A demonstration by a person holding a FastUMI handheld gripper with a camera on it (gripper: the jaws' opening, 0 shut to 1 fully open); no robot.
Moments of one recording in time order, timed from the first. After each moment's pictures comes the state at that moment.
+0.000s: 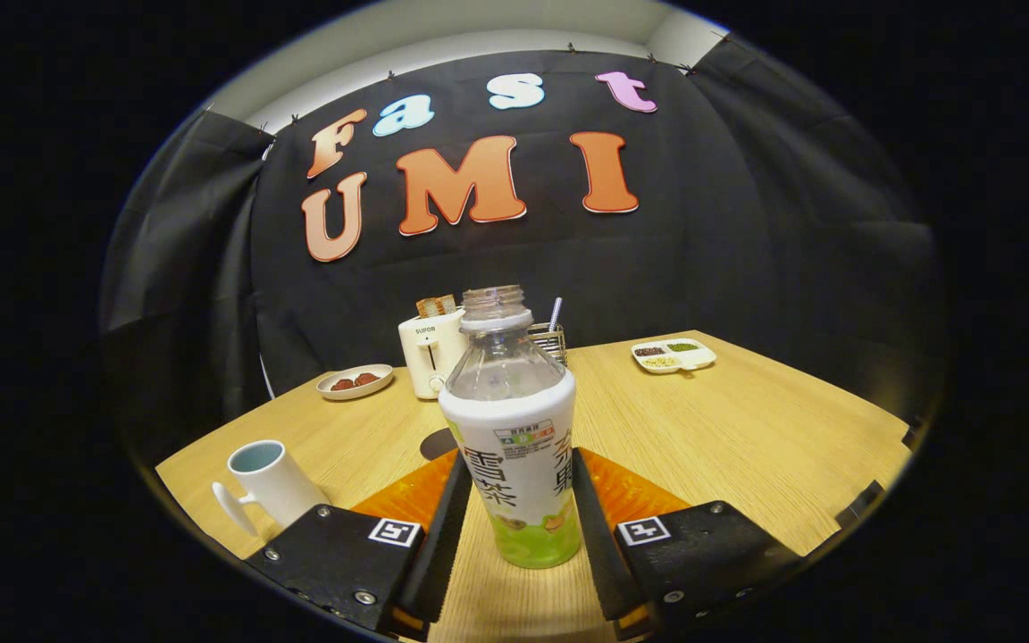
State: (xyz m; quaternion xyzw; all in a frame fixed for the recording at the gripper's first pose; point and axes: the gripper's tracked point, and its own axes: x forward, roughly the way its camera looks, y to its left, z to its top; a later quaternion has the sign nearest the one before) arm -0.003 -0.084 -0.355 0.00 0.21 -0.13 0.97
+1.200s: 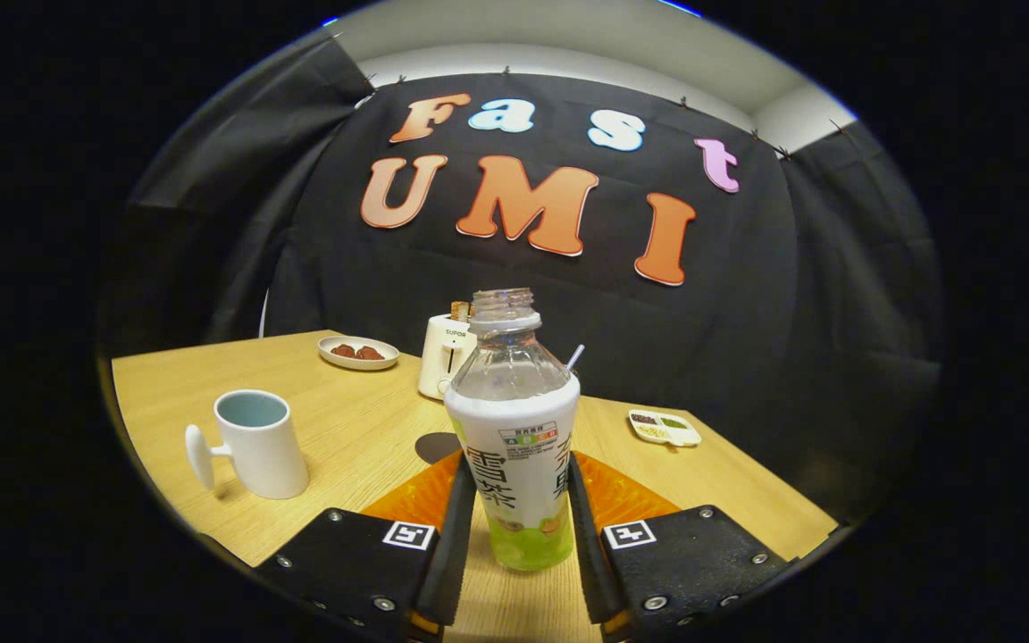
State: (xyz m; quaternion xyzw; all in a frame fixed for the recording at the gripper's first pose) arm 0.009 -0.042 -0.330 -0.20 0.18 -0.09 0.96
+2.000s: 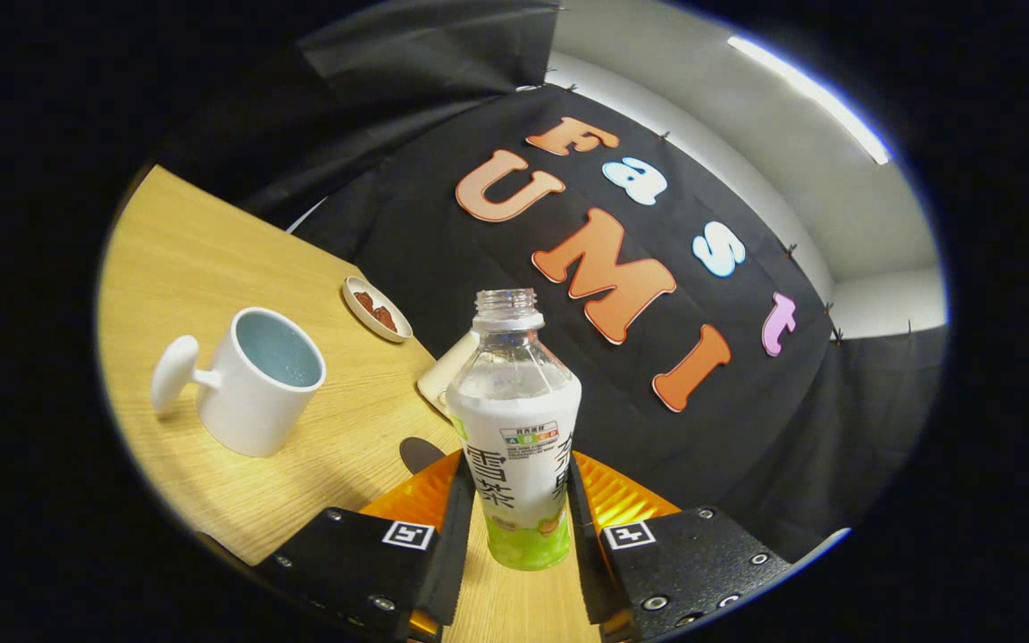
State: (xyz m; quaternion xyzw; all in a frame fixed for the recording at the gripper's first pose) arm 0.032 0.023 -0.322 -0.48 0.12 -0.04 0.87
